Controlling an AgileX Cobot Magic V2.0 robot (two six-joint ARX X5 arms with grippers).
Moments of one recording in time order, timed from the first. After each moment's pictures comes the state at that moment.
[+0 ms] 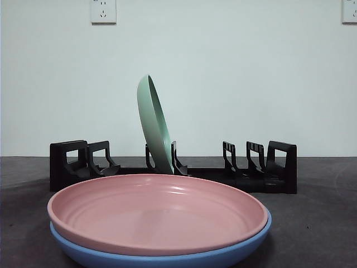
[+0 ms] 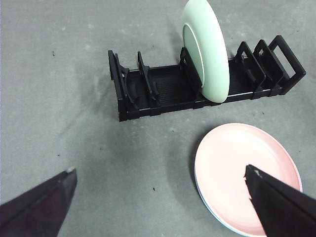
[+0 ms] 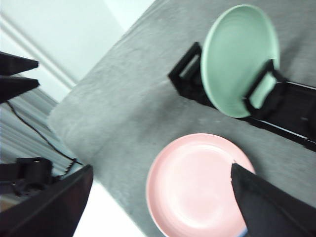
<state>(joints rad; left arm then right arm) -0.57 0.72 1.22 -1.14 -0.17 -0.27 0.59 0.81 1.13 -0.79 -0.40 0.36</state>
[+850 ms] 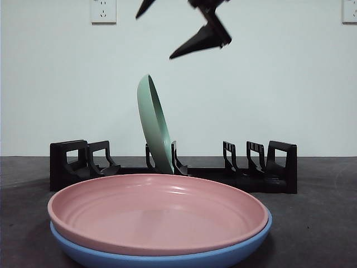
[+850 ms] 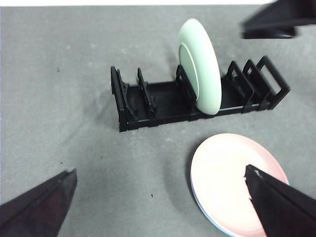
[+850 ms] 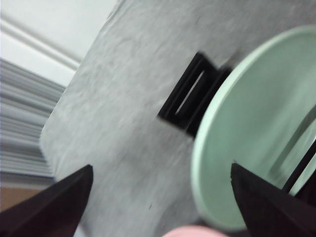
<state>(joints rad) -0.57 0.60 1.22 -1.16 -0.17 -0.27 0.53 1.80 1.77 -0.68 -0.58 0.37</state>
